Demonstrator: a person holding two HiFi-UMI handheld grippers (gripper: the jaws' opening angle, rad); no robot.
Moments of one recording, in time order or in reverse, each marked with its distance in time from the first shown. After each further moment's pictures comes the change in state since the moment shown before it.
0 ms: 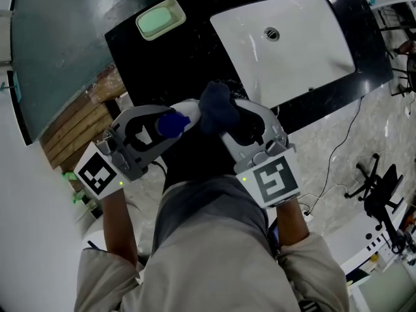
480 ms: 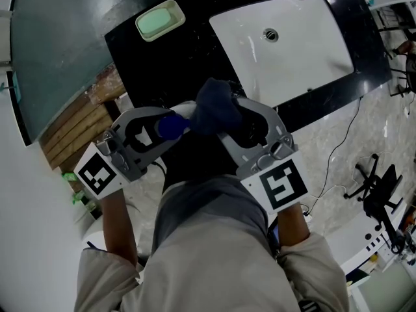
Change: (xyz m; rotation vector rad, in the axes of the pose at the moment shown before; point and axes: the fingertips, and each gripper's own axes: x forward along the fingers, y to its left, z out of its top) left arm -0.002 -0.002 0.000 0.005 -0.001 -0.017; right arm -0.010 0.000 0.028 0.025 -0.083 0.017
